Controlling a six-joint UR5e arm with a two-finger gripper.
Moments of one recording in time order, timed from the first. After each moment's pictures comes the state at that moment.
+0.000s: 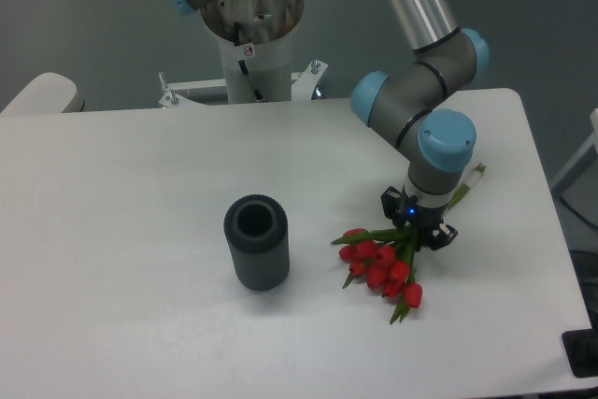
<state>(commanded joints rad) 2.70 -2.12 -1.70 -0.80 1.51 1.43</state>
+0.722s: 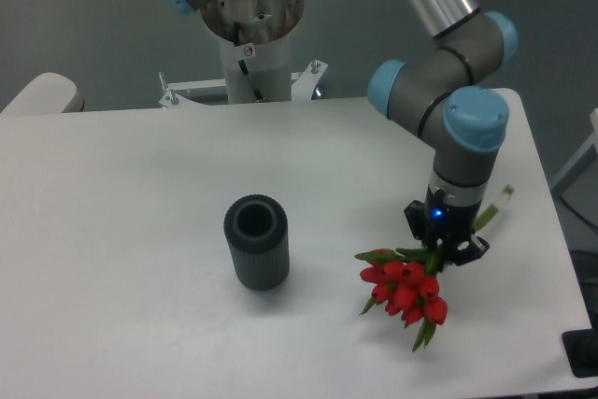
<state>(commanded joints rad) 2.67 -2.05 -1.45 -0.85 1.18 1.40</state>
